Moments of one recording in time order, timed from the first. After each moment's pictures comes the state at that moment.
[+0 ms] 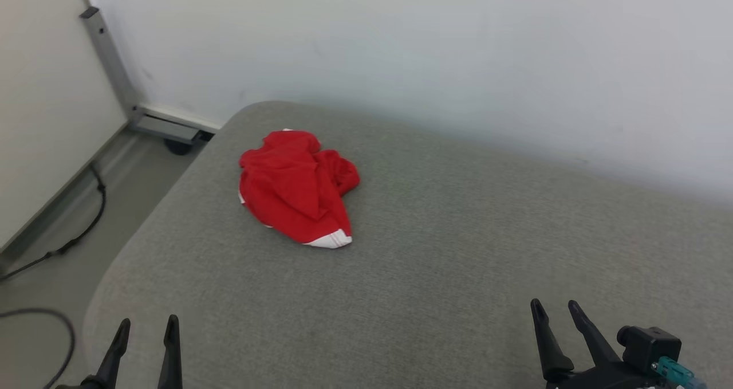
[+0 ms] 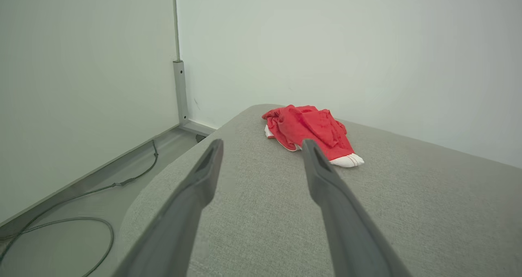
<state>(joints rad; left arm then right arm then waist) 0.12 0.27 -0.22 0.02 -0.33 0.11 -0.21 0.05 -0.13 0.15 0.20 0.53 -0.02 -0.14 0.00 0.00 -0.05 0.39</state>
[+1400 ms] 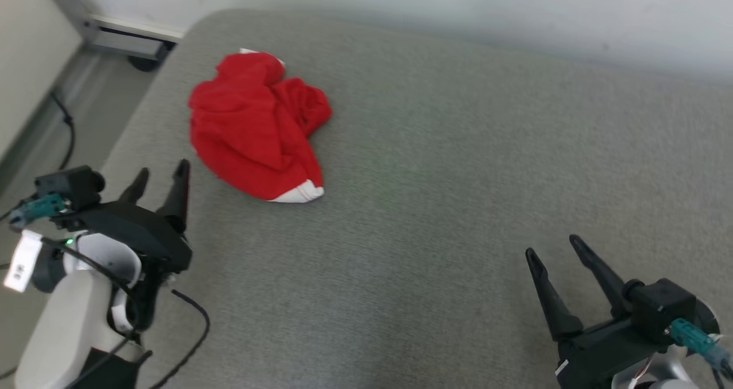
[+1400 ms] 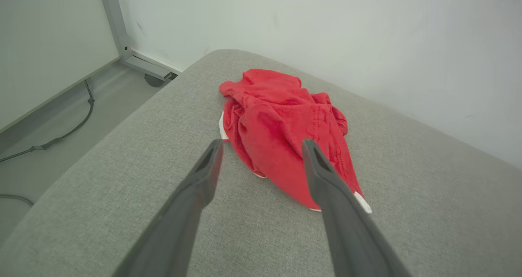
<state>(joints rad) -0.54 0.19 -0.21 0.47 -0.51 -0.02 0.13 0.01 -0.28 0.21 -0.10 0.36 -0.03 -0.04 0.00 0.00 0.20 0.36</state>
